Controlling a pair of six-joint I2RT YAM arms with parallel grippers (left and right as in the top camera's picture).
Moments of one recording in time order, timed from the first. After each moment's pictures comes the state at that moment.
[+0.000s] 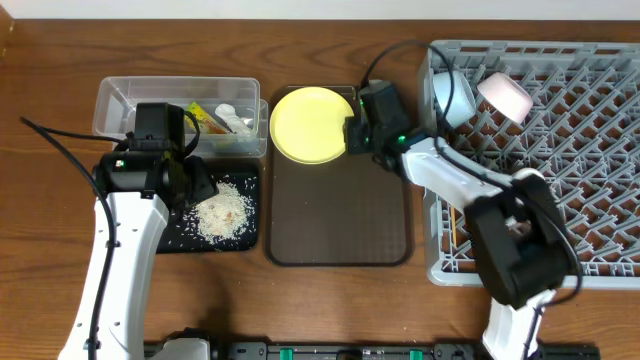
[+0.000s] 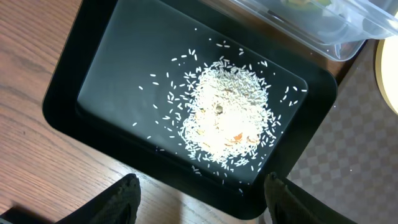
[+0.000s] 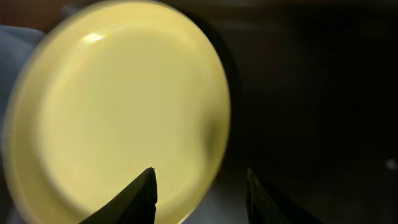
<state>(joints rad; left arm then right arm) 0.01 1.33 1.17 -1.14 -0.14 -0.49 0.49 2.02 1.27 -0.13 -0.03 0.41</state>
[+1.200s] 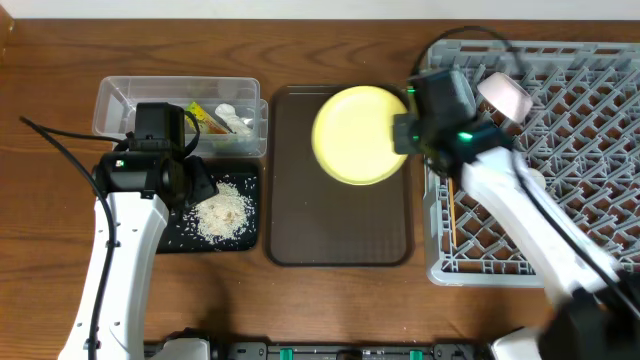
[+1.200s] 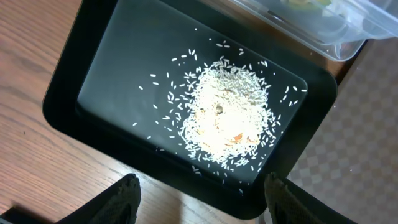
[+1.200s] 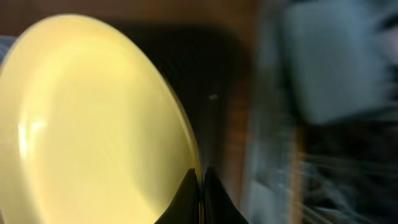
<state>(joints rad) 0.01 1.33 1.17 -1.14 -0.14 -0.49 0.38 1.57 1.28 -0.63 0.12 0.28</state>
